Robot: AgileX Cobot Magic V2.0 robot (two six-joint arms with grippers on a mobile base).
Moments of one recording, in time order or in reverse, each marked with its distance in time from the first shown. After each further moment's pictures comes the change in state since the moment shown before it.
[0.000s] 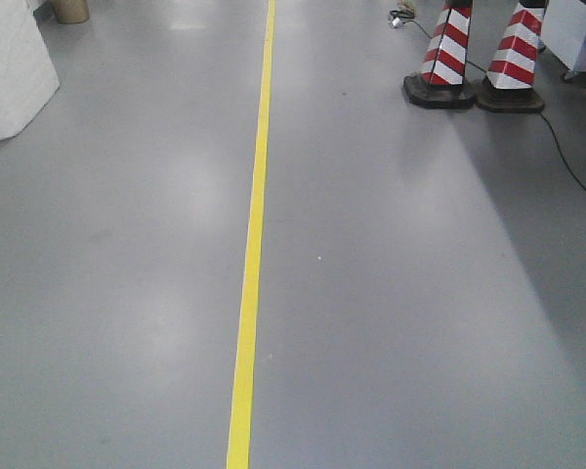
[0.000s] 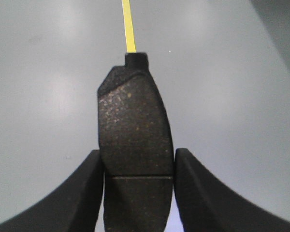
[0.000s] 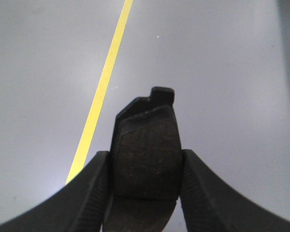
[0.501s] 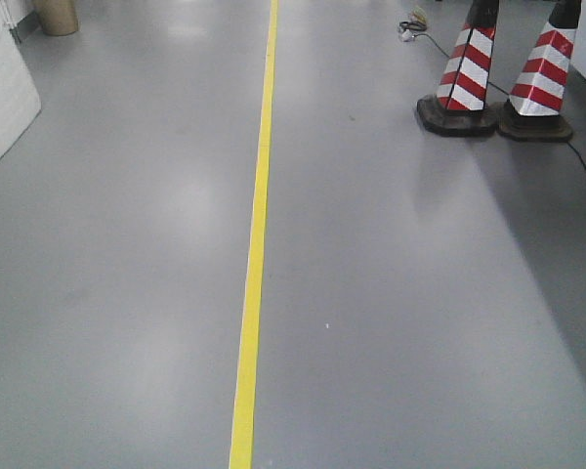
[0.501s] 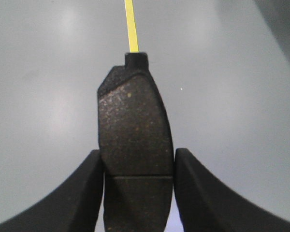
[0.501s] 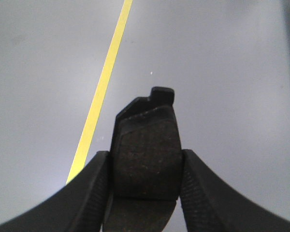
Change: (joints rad) left arm 0.000 0.000 0.000 0.000 0.000 0.000; right arm 0.000 0.000 0.000 0.000 0.019 0.000
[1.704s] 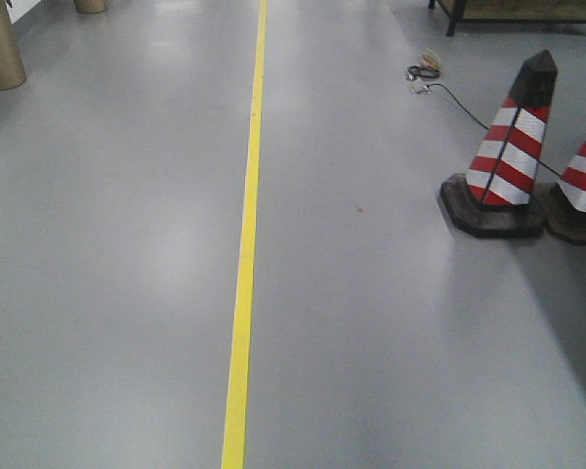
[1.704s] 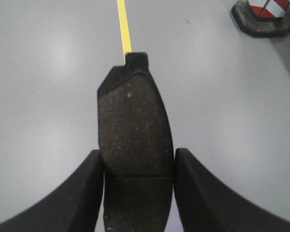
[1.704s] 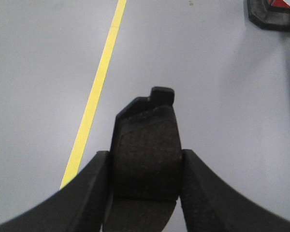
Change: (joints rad) left arm 0.000 0.000 0.000 0.000 0.000 0.000; right arm 0.000 0.000 0.000 -0.001 0.005 0.000
